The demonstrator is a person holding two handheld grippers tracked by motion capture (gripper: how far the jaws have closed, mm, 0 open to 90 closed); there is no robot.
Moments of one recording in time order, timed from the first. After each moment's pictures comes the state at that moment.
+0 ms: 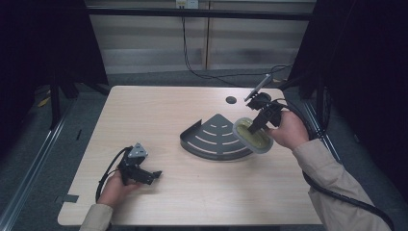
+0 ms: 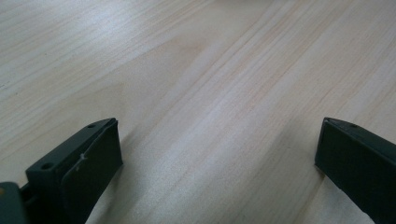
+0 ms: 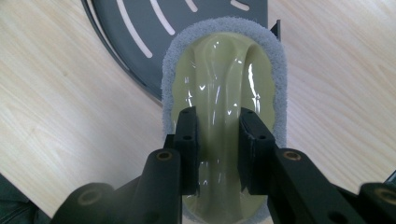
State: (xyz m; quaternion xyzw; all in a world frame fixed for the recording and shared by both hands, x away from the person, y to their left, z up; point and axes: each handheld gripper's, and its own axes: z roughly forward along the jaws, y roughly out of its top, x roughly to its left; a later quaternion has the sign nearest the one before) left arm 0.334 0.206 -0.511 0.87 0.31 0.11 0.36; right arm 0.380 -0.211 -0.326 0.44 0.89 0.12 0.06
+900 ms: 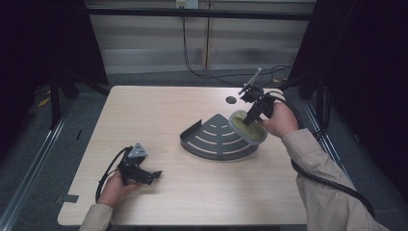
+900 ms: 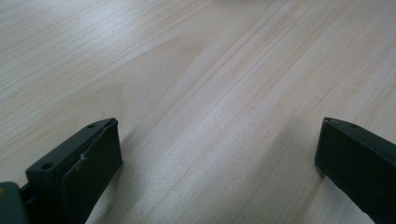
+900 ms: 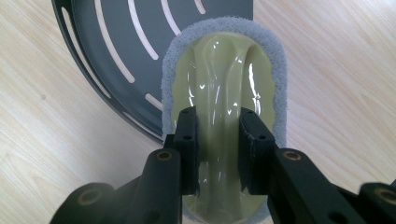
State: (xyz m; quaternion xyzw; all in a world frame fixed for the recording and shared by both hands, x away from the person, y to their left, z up) left arm 0.335 0.206 -0.511 0.87 0.30 0.11 0.36; right arm 0.413 -0.203 -0.332 0.43 0.89 0.12 0.07
